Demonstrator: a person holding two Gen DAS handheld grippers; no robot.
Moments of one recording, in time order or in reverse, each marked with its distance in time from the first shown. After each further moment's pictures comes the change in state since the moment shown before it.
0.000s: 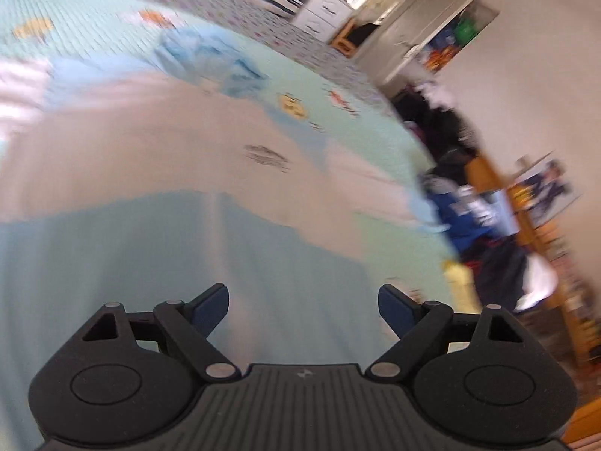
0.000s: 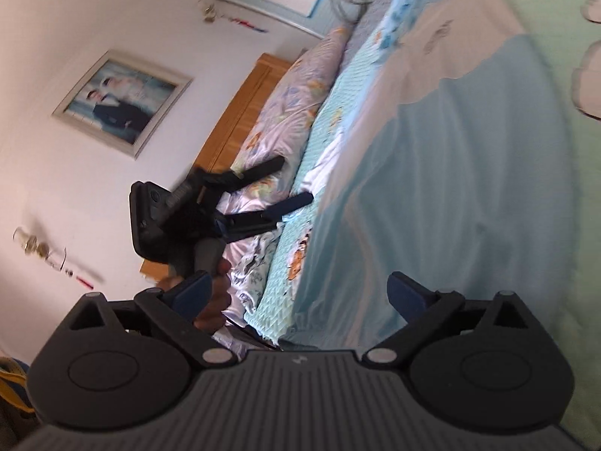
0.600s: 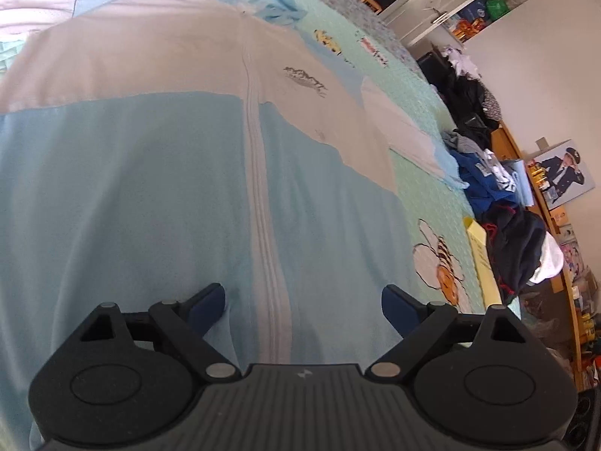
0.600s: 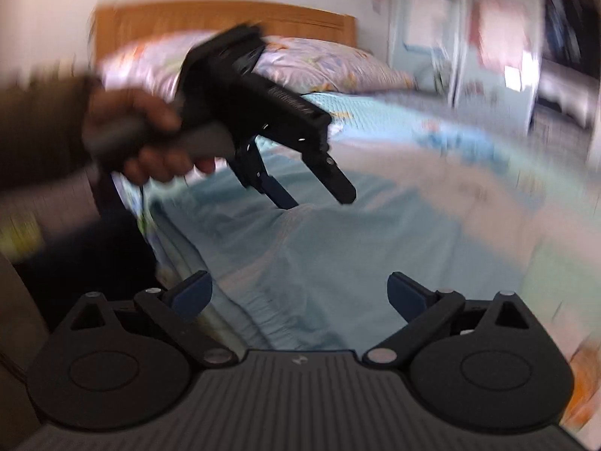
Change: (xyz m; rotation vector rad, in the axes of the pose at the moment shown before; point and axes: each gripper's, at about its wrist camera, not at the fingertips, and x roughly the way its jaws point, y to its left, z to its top) left arm -0.007 0.017 -0.042 -0.029 0.078 0.058; right arm 0.076 0.108 -0.085 -1.273 0.173 -0.526
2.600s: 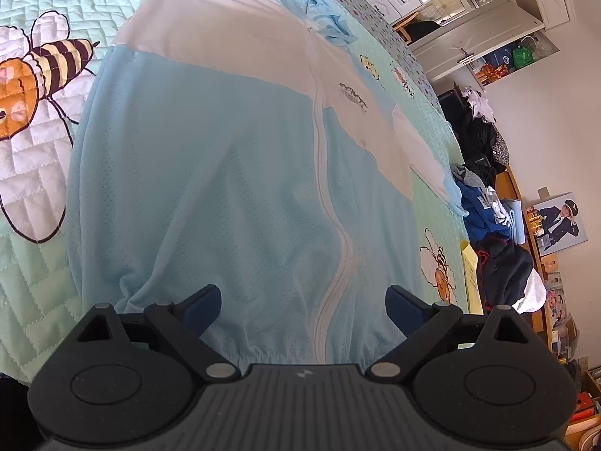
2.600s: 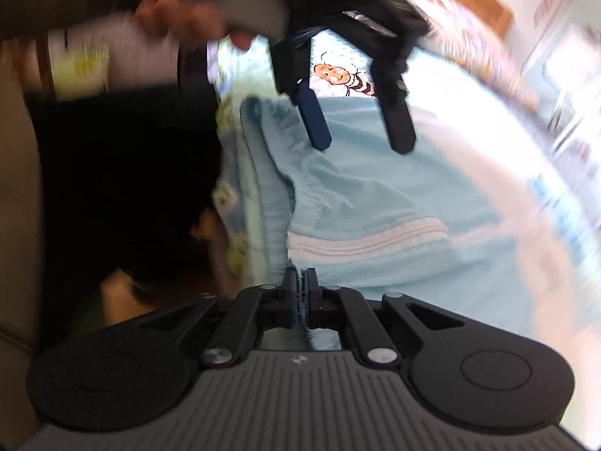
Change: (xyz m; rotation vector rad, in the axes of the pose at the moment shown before) left arm -0.067 0.050 -0.042 -0.155 -0.050 -0.013; right arm 0.048 0.036 0.021 -0.299 0.258 0.291
